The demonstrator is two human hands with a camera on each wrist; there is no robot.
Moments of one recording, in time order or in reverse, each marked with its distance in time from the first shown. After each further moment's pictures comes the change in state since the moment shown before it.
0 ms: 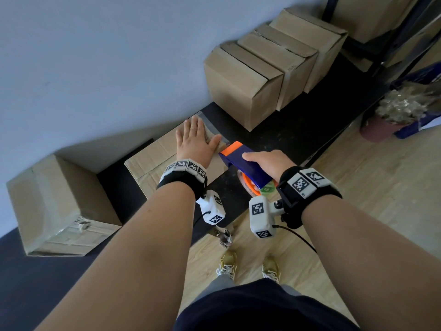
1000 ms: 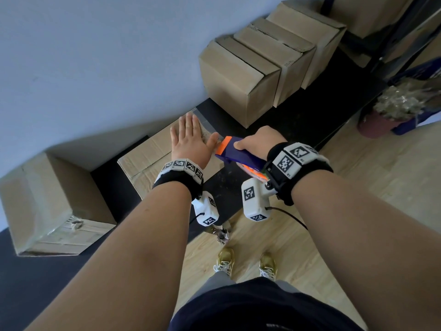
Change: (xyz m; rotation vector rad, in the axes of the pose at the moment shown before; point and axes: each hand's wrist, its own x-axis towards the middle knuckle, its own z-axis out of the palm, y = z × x) left_hand -0.003 0.005 0.007 0.072 -0.002 -0.029; right_hand 0.017 -0.037 -0.008 -0.359 0.070 -0.121
